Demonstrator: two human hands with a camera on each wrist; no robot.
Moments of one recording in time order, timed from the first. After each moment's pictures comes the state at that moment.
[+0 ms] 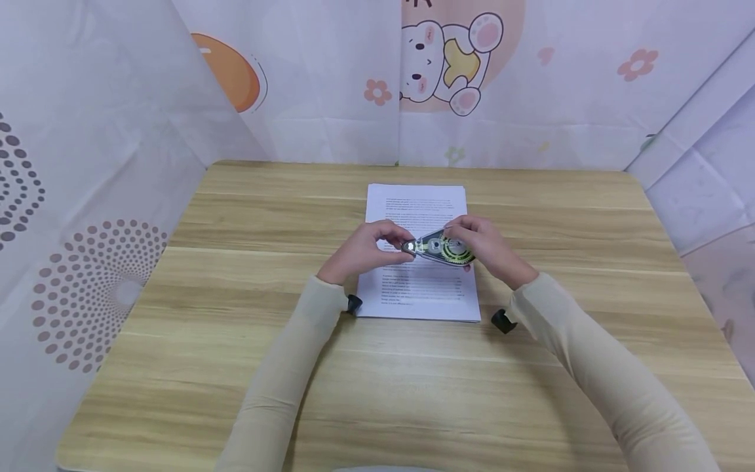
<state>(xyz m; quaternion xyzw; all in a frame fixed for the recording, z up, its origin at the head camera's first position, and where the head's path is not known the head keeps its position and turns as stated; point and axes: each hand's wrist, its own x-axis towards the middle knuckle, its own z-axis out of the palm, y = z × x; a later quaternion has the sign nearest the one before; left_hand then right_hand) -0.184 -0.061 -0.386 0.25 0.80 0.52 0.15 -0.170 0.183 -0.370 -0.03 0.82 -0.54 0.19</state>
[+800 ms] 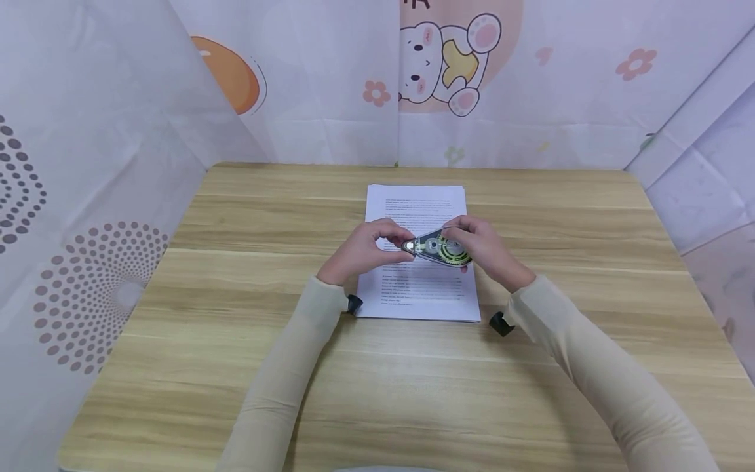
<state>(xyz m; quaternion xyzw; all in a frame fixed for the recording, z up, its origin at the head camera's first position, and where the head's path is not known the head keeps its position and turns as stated) -0.181 -0.059 -0.380 0.25 0.81 0.51 0.13 -0.165 0.177 -0.366 -0.02 0.81 -0.55 0.18</state>
